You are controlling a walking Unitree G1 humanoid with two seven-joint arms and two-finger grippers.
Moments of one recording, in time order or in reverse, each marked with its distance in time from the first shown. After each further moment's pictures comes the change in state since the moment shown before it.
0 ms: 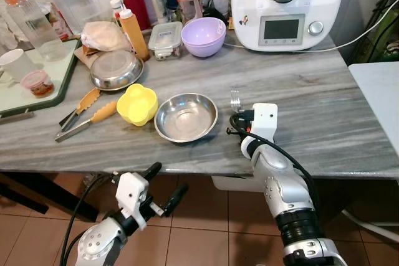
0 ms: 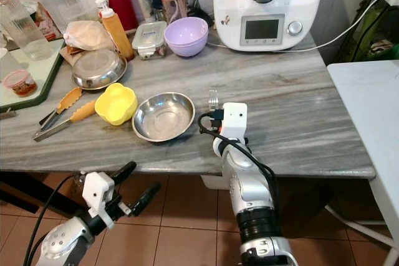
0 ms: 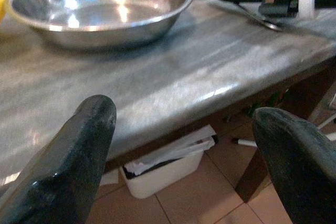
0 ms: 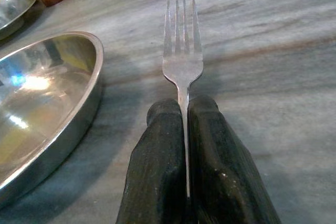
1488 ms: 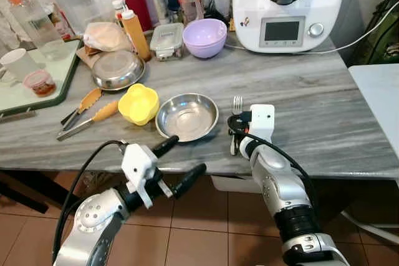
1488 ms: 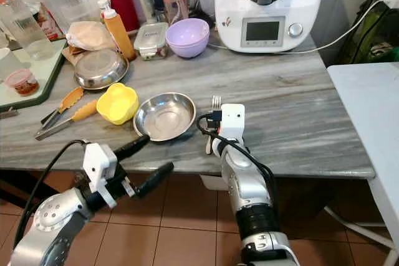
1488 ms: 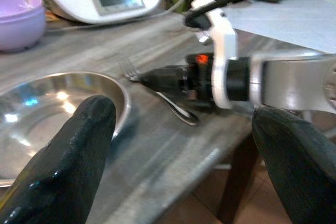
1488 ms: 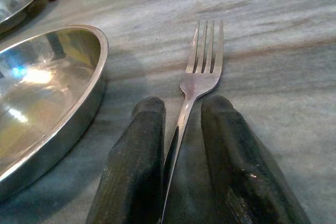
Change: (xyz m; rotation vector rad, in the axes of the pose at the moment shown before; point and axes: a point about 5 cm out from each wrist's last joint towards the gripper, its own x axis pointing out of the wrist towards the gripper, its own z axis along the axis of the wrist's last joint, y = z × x) left arm 0.022 -0.018 0.079 0.075 -0.091 -0.216; right arm 0.005 -0.002 -0.006 -0.020 0.003 0.005
